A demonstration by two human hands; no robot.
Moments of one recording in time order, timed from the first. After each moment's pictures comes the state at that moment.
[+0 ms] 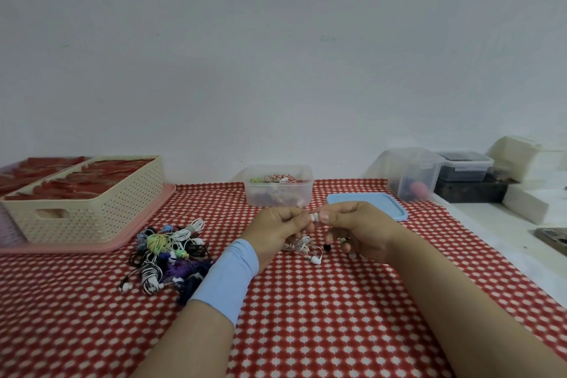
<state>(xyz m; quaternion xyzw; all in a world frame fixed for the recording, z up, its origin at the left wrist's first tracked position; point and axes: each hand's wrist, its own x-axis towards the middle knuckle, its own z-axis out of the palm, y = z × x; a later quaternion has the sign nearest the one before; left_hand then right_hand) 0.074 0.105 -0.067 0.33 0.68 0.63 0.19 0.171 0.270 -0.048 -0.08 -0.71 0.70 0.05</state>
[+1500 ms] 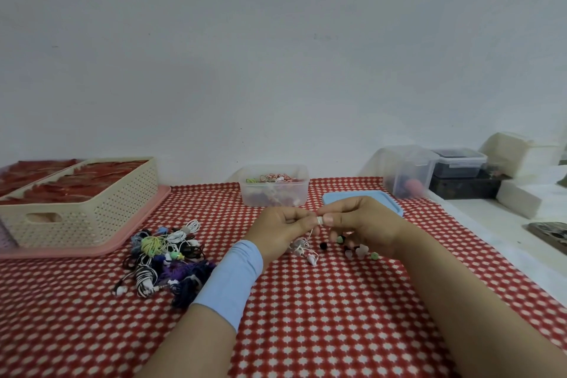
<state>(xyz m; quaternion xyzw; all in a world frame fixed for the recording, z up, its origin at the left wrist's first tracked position) 0.086 0.109 -0.058 0.36 0.74 0.55 0.14 0.182 0.283 -0.041 -0.07 -0.77 0.63 0.06</state>
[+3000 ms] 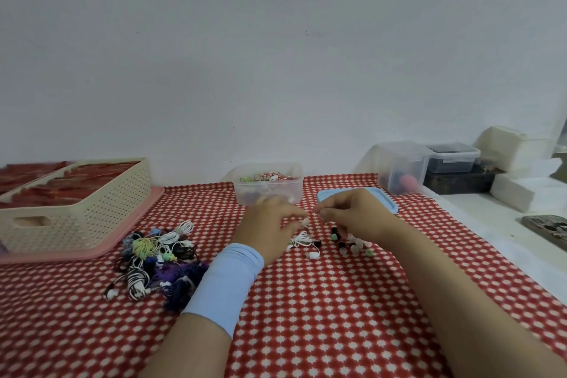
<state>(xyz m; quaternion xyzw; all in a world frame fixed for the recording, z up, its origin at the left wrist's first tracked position) 0.079 0.109 -0.057 0.43 0.85 0.27 -0.10 0.174 0.290 -0.044 -0.12 -0.88 0.43 0.16</state>
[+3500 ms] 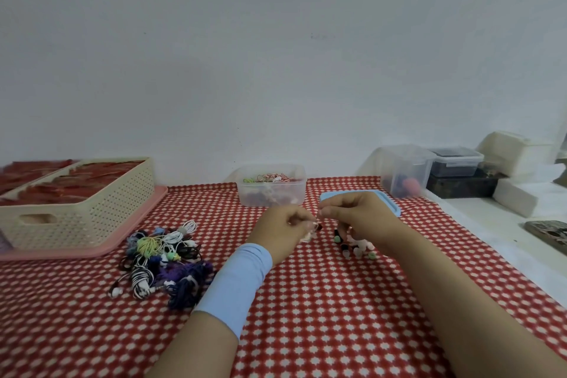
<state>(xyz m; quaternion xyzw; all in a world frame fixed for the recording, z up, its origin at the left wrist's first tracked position) 0.086 0.118 -0.059 0.38 0.81 0.45 0.05 0.174 0.283 -0.045 -0.13 -0.80 0.55 0.18</state>
